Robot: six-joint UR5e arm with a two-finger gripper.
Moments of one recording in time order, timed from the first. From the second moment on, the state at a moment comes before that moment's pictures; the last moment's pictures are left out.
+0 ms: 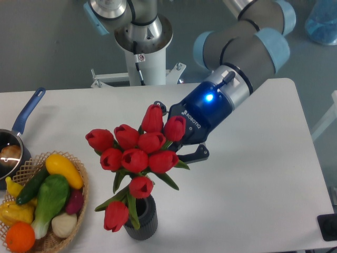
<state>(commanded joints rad) 2.60 -2.01 -1.42 -0.75 0.11 0.91</state>
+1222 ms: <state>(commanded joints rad) 2.58 -2.10 -1.42 -0.75 0.04 1.03</state>
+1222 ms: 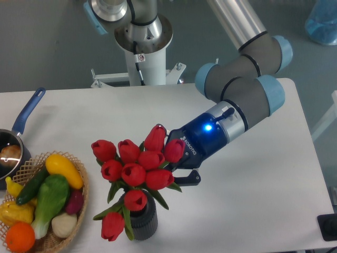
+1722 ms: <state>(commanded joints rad) 2.56 -2.11 -1.46 -0.75 0.06 1.05</state>
